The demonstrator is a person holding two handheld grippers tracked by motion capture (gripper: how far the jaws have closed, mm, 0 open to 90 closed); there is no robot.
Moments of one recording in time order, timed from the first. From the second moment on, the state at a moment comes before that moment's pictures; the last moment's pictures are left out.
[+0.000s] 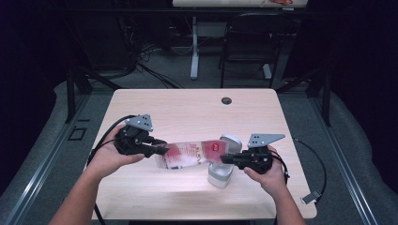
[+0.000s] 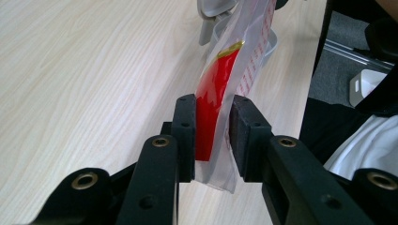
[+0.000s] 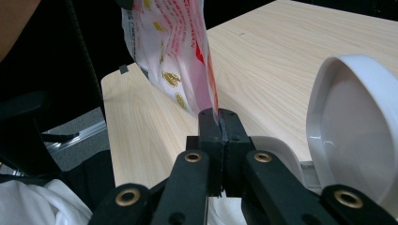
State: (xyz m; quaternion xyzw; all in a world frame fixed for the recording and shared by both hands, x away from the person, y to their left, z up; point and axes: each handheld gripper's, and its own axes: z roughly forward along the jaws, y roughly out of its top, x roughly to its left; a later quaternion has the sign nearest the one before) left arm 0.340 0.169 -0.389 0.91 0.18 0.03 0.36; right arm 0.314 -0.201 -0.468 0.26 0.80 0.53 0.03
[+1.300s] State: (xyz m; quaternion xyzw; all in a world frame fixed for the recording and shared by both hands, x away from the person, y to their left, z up) left arm 0.334 0.194 -0.432 0.89 0.20 0.03 0.40; right arm 0.320 -0.175 -0.426 0.22 0.85 0.47 0.06
